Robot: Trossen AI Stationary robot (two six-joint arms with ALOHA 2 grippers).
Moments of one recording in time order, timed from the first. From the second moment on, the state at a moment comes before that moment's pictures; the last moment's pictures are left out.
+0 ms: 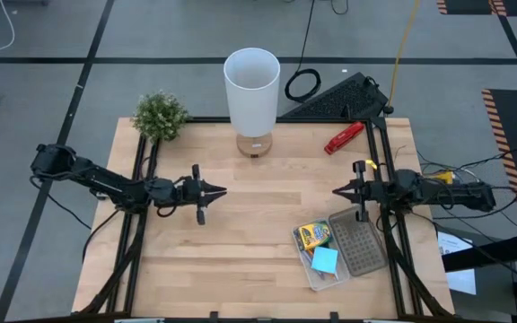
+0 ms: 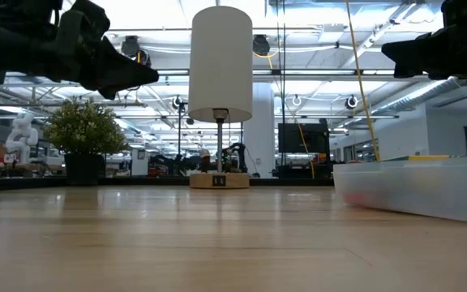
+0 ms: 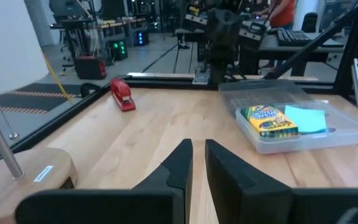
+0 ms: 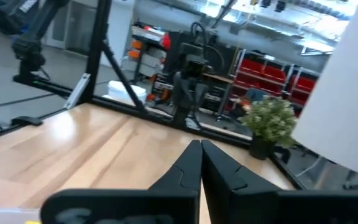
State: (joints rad) left arm -0.17 1.10 0.20 0.82 -0.31 0.00; right arm 0.00 0.07 0.02 0.17 -0.08 -0.27
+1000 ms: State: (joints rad) left arm -0.17 0.73 0.01 0.76 -0.27 0.00; right arm -0.07 0.01 0.02 0.11 -0.08 -0.32
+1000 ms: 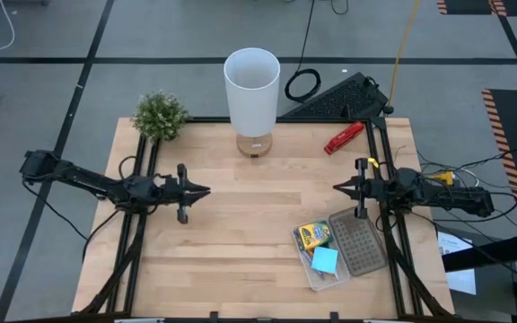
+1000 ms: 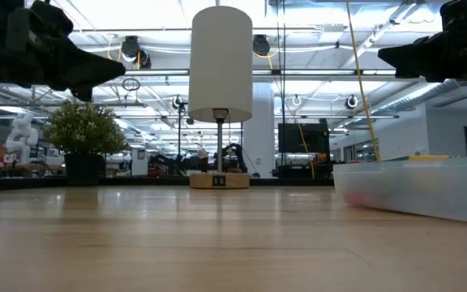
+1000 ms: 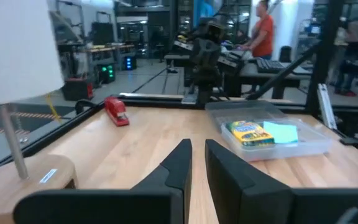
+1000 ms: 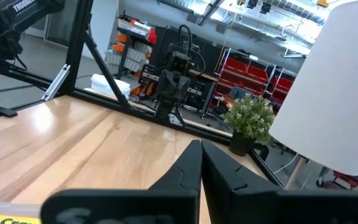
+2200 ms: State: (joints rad) left arm -0.09 0.19 0.01 0.09 0.04 0.06; right arm -0.07 0.01 0.02 0.11 -0.08 -0.32
